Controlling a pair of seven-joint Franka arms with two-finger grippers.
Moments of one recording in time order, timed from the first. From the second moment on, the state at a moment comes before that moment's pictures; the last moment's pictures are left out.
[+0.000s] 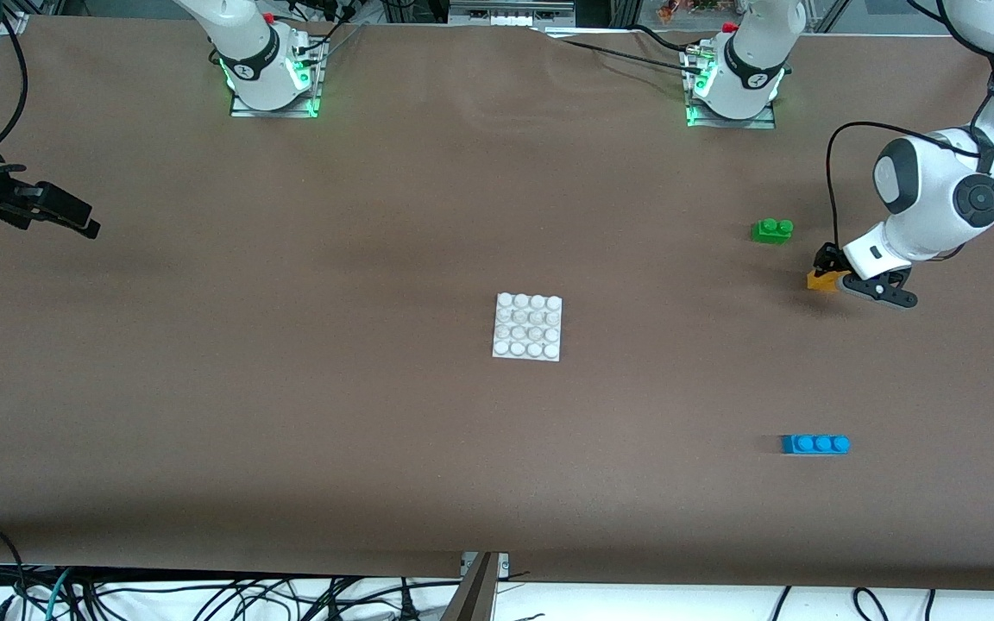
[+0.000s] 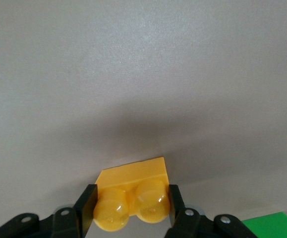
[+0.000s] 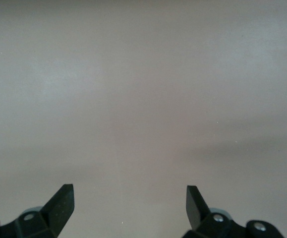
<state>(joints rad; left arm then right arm) 0.36 0.25 -0.08 -2.40 0.12 2.57 0.50 0.09 0.01 -0.14 -1.68 0.03 1.68 0.09</state>
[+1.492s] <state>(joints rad) 0.28 0.24 -0.66 -1.84 0.06 1.90 -0.08 0.09 0.01 -0.14 -1.68 0.03 1.68 0.08</state>
